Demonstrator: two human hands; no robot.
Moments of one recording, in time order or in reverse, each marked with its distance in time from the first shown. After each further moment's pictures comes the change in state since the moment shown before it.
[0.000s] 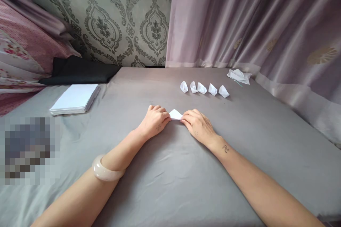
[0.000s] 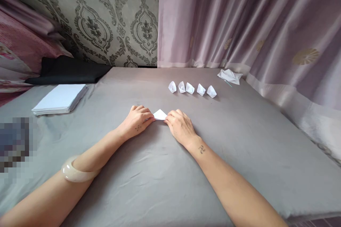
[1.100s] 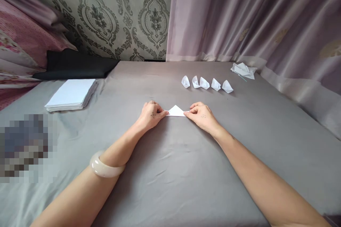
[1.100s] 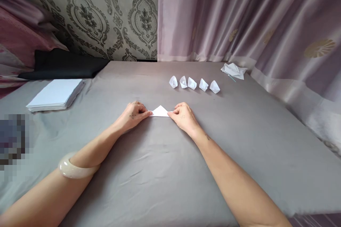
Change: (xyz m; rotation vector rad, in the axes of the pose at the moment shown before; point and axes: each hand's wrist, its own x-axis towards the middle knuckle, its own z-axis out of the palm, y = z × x) left_hand 0.005 -0.009 -0.004 -0.379 -0.073 -0.511; right_hand 0.017 0.018 0.008 0.484 -0.012 0.494
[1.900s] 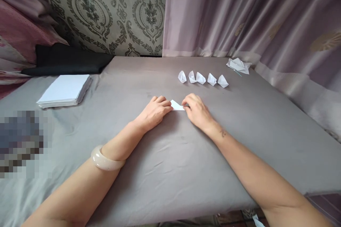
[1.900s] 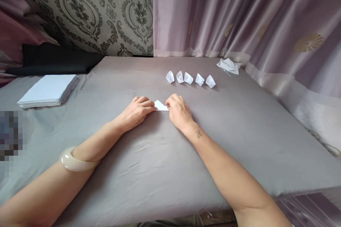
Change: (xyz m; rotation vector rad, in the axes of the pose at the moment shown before) left_hand -0.008 0.010 0.006 0.496 -0.042 0.706; right_hand -0.012 -0.010 0.005 -0.333 0.082 -0.339
